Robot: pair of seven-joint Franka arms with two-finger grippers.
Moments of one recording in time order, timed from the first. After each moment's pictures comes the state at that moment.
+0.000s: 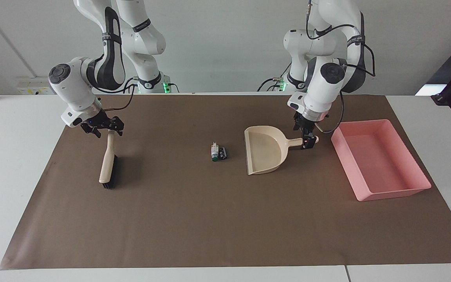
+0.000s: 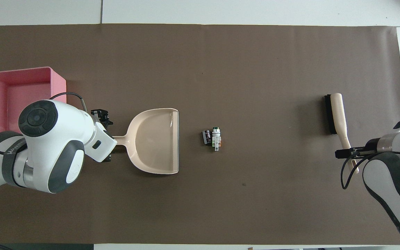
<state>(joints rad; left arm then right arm) -0.30 -0.04 -0.04 -2.27 -0.03 2.18 1.24 -0.22 -0.15 0.00 -2.48 0.08 2.27 -0.31</state>
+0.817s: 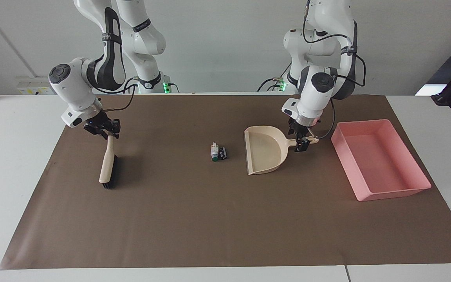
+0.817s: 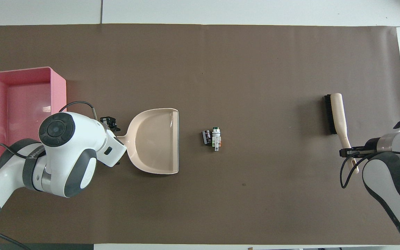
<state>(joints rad) -0.33 -0.02 -0.04 -2.33 -0.03 2.30 1.17 -0.22 -0.14 0.00 -2.48 0.10 2.28 -0.31</state>
